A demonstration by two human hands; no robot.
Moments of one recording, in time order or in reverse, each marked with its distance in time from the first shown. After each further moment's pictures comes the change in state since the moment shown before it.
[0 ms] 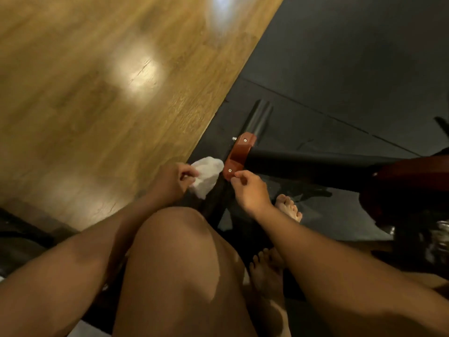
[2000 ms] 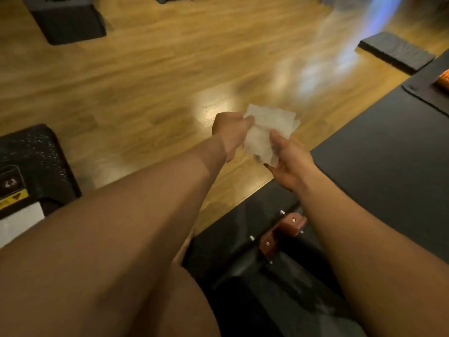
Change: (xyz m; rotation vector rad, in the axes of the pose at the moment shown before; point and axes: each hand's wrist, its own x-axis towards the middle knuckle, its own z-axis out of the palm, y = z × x) left_hand 0.094 0.124 -0.145 -0.683 0.636 -0.270; right_hand 0.087 -0.231 -0.011 0.826 -0.491 -0.075
